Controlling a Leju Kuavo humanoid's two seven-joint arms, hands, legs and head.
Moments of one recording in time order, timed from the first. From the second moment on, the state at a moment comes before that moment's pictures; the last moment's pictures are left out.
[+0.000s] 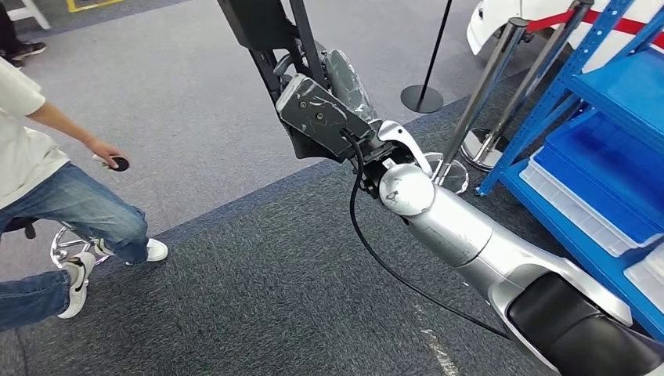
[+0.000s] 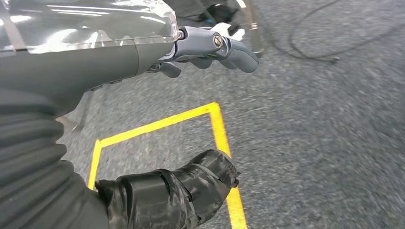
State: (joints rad) left arm -0.16 -0.14 1.49 -0.32 -1.35 0.70 -0.26; right arm -1.00 -0.08 0.78 -1.45 -0.21 -0.30 -0.04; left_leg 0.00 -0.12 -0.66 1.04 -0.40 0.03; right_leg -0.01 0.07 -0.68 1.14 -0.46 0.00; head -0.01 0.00
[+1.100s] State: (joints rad) left arm -0.17 -0.14 1.53 -0.32 -1.38 0.70 -0.24; right arm -0.97 -0.14 0.78 -1.53 -0.16 -0.29 0.01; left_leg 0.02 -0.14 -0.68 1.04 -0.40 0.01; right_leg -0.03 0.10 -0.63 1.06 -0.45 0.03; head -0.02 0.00
